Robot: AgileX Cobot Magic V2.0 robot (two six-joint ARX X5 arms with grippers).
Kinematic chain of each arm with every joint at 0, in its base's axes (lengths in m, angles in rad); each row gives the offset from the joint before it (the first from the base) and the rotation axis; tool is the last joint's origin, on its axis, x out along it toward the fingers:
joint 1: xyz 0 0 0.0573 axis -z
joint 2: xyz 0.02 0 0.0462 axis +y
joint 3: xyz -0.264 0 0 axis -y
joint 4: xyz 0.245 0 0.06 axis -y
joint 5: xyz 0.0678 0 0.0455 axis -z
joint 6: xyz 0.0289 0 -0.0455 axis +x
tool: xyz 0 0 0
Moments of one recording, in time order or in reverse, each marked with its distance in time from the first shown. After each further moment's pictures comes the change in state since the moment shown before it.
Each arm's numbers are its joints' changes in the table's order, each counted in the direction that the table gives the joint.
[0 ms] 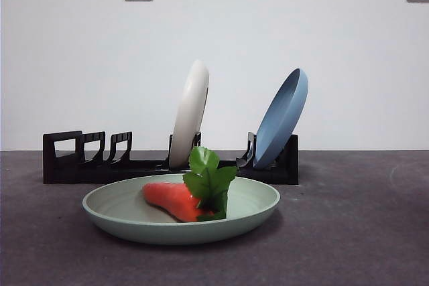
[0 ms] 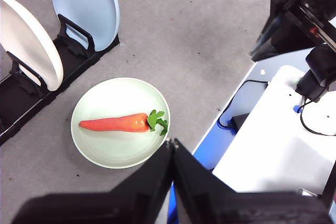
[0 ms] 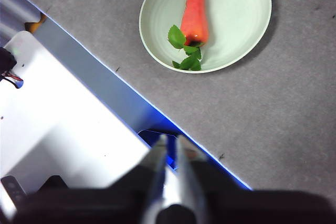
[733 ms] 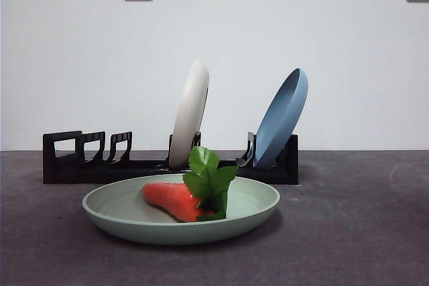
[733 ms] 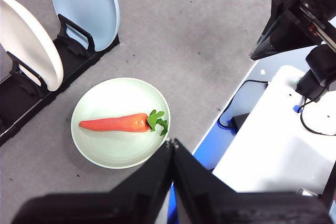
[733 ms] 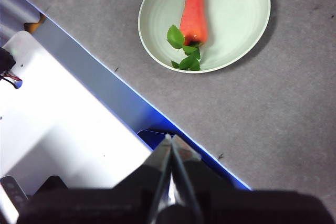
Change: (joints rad) left arm 0.000 0.000 0.000 0.000 -0.002 0.010; right arm 0.000 0.000 0.000 0.000 0.003 0.000
